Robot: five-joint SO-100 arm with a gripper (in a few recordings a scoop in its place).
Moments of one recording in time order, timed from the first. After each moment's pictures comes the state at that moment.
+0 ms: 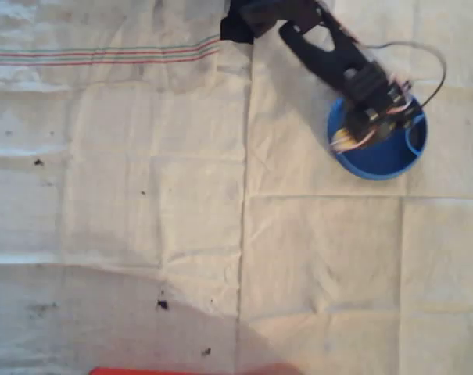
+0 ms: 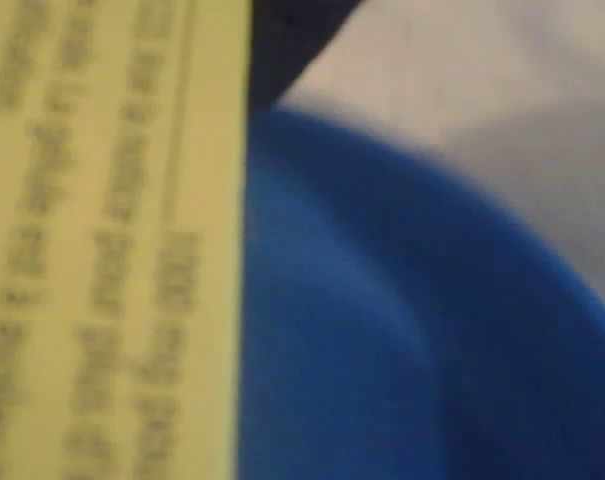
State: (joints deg) arm -52.5 60.9 49.9 98.0 16.2
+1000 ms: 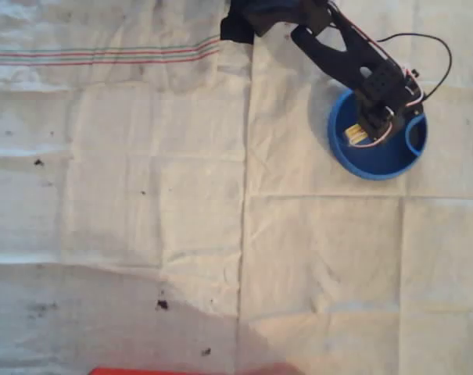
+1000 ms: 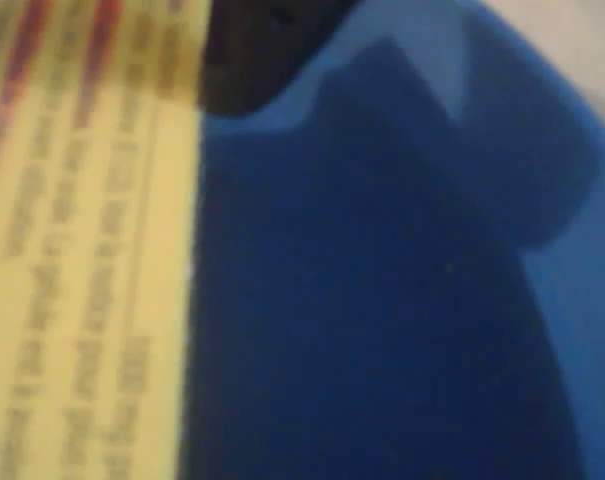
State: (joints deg) arm -54.1 55.5 49.6 96.1 16.2
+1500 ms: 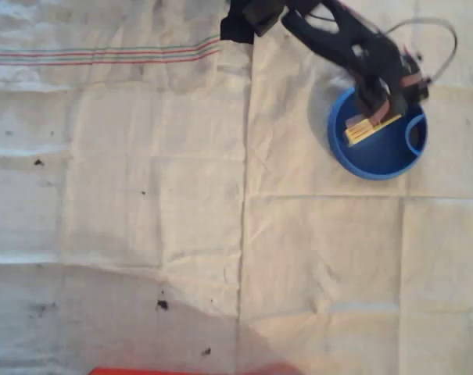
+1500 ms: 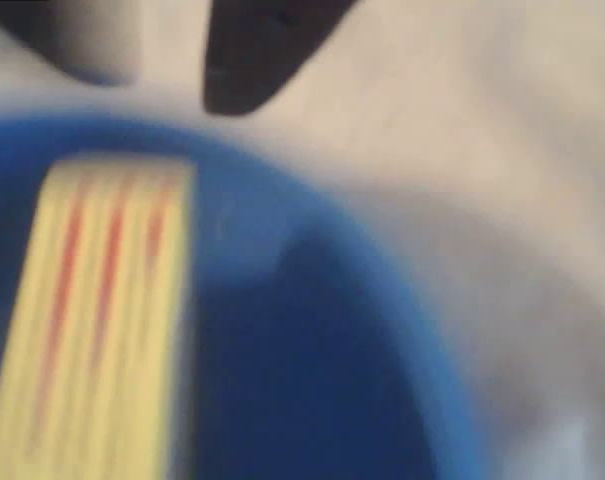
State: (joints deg) arm -54.1 74.9 49.6 104.9 16.2
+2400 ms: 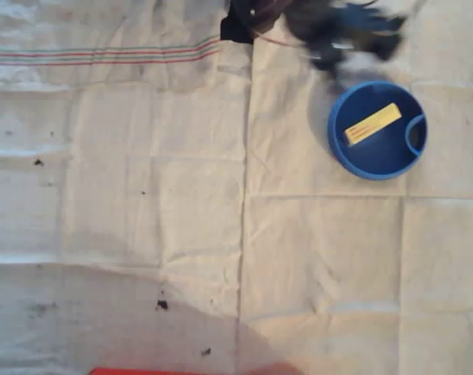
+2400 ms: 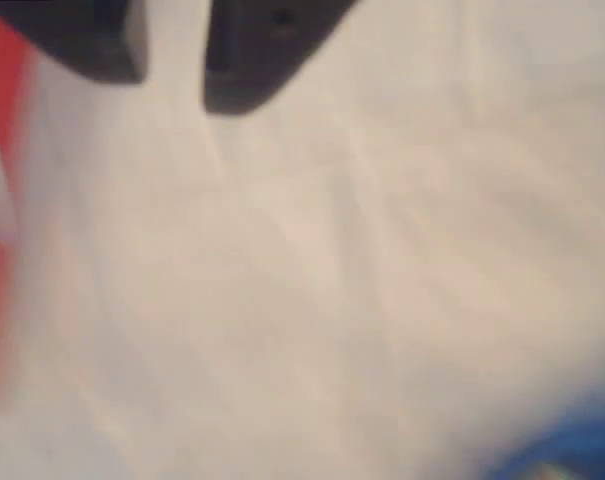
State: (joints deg) arm -31.6 114.9 50.8 104.9 24.9
